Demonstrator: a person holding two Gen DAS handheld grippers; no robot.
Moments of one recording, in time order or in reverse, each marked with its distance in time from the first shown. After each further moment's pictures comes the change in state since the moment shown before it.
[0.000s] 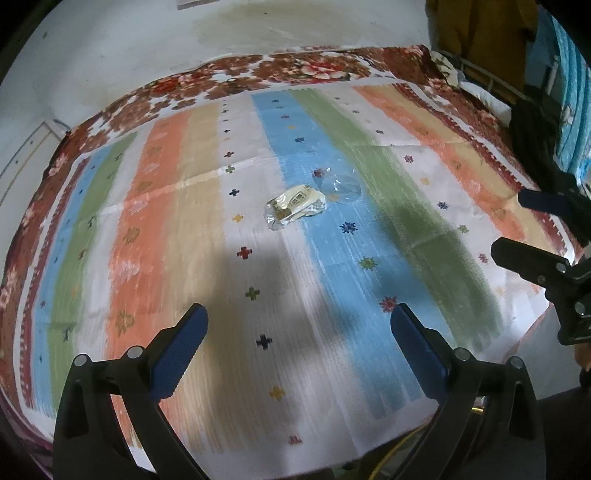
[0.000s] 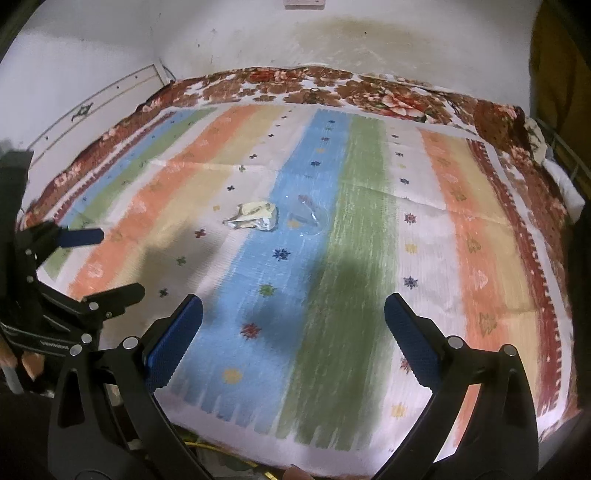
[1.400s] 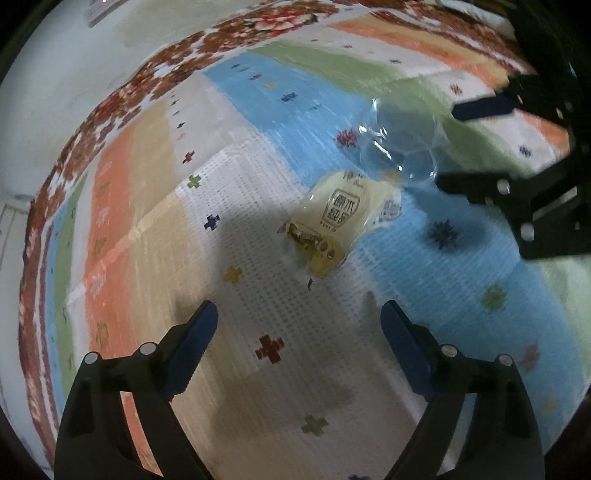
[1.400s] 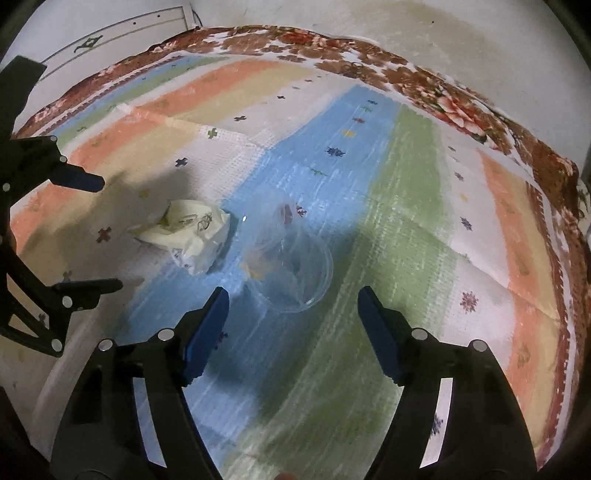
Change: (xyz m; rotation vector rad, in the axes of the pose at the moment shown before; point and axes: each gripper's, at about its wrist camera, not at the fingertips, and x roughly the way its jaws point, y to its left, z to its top) left arm 0.152 0.014 0.060 0.317 0.127 0.069; right arm 0.195 -0.012 0.060 -0.248 0.081 0.010
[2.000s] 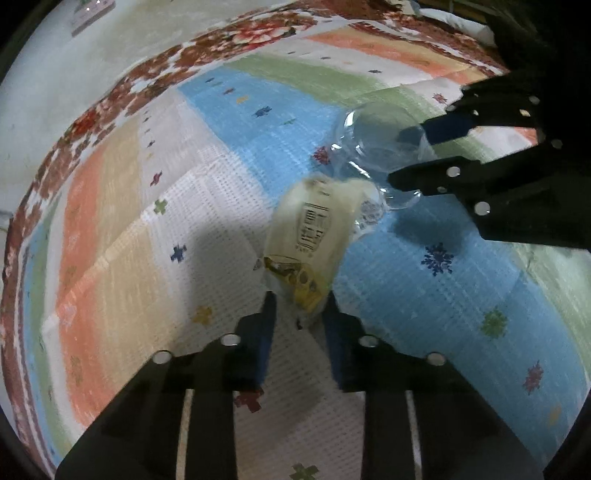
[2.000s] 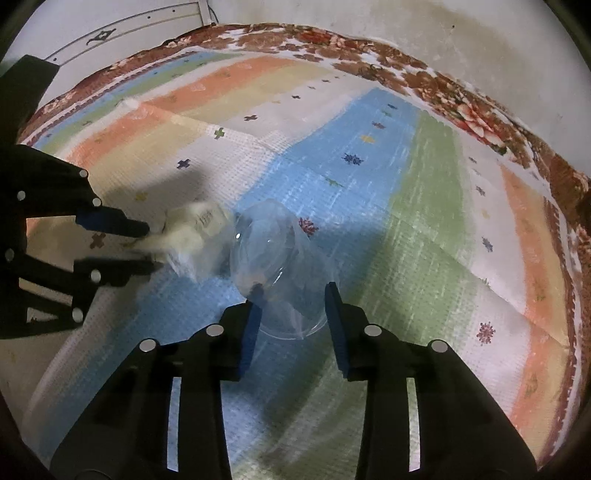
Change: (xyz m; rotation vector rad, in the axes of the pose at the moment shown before) left arm 0.018 0.000 0.012 -0.003 -0.059 -0.104; right arm 0.020 -0.001 0.011 -0.040 -0.005 0.043
